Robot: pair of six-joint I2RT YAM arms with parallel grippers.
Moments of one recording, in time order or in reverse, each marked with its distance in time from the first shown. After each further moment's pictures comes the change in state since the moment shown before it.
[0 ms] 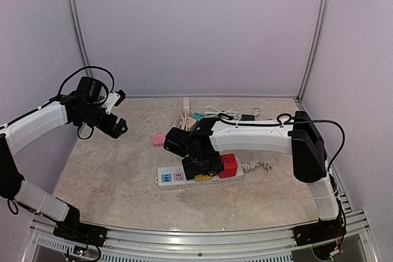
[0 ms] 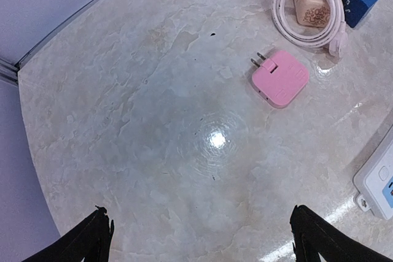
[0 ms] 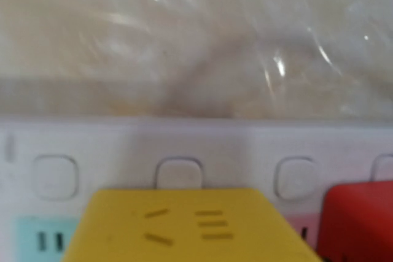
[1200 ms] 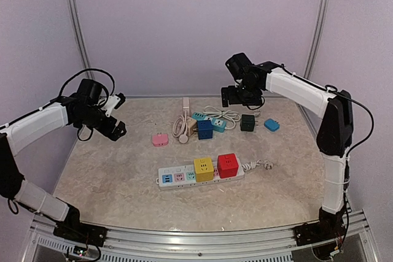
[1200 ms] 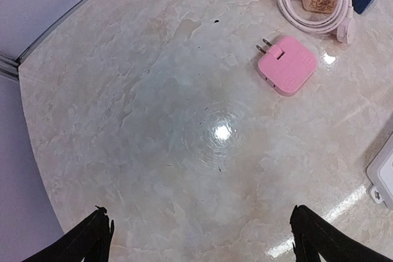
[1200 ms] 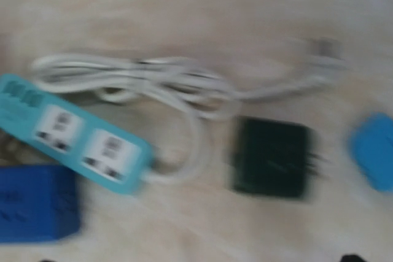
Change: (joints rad) left arm 0.006 0.005 -0.018 -0.002 -0.019 0.031; right arm -0.512 -0.196 0.080 0.183 0.002 -0.436
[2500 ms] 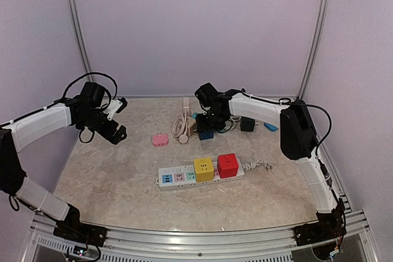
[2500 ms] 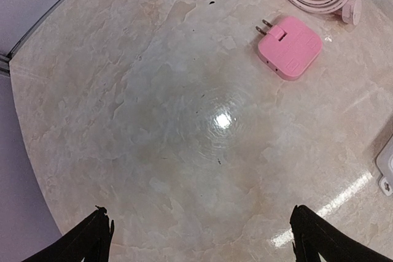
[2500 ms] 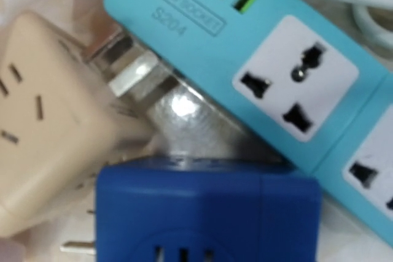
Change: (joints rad) left arm 0.000 0.037 -0.015 0.000 -0.008 0.024; right arm 0.116 0.418 0.203 0.151 -0.214 -0.029
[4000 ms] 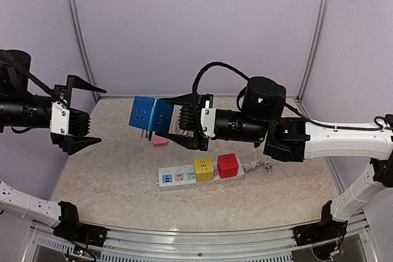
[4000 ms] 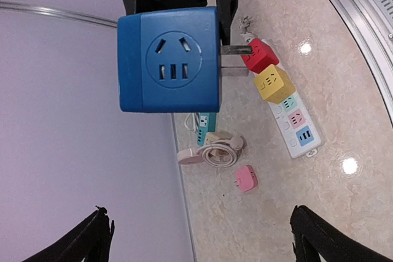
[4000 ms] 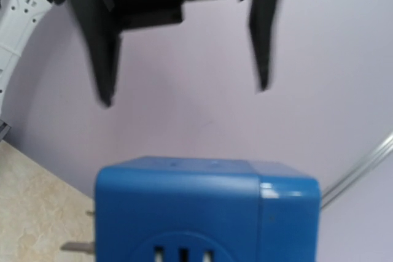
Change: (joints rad) left arm -0.866 -0.401 0.629 -0.618 -0.145 0.703; right arm 0.474 -0.954 -0.927 1.109 -0.431 -1.201
